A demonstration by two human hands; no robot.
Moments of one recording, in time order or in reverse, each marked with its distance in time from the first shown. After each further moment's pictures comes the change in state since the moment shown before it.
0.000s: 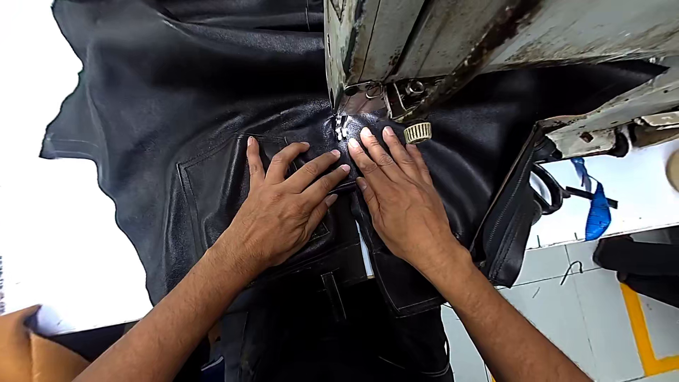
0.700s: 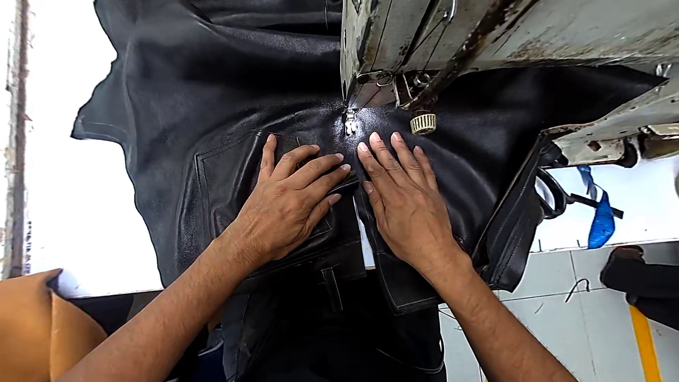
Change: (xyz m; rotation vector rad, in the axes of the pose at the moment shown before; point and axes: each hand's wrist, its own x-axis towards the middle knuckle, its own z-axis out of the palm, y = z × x) left_hand -0.012 0.007 -0.002 -0.045 0.005 -0.022; right_hand -0.014 0.001 0.004 -0.018 0.023 -0.042
